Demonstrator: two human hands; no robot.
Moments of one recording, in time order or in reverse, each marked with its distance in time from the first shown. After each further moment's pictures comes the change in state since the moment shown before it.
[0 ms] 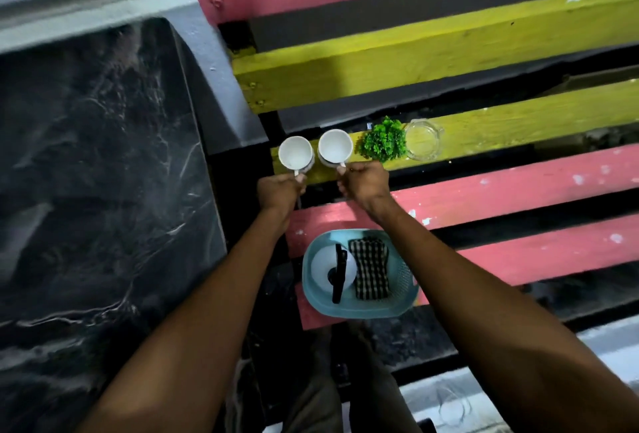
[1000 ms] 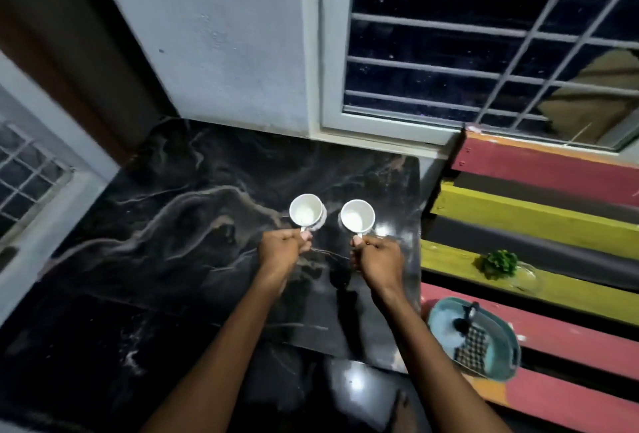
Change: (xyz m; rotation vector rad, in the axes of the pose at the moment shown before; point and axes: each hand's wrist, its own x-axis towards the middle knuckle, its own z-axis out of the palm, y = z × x) left_hand -0.231 -0.002 -0.437 -0.355 0.238 0.298; right_hand -0.401 -0.060 0.216 -0.183 -0.142 -0.463
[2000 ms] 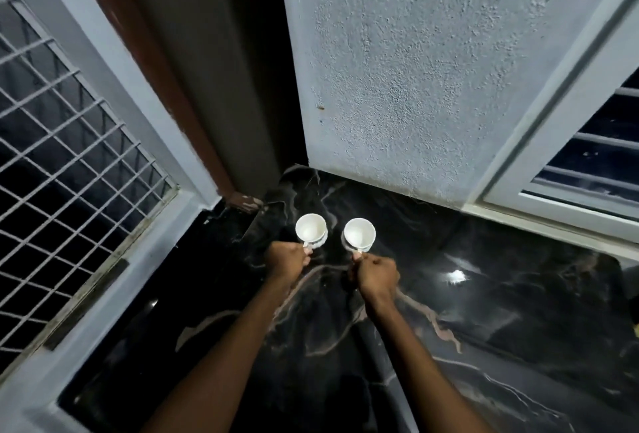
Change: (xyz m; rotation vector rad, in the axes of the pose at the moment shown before) left_hand 0.273 0.086 -0.295 0.006 0.246 -0.092; right_hand 0.039 -0.133 0.401 -0.069 -0.120 0.011
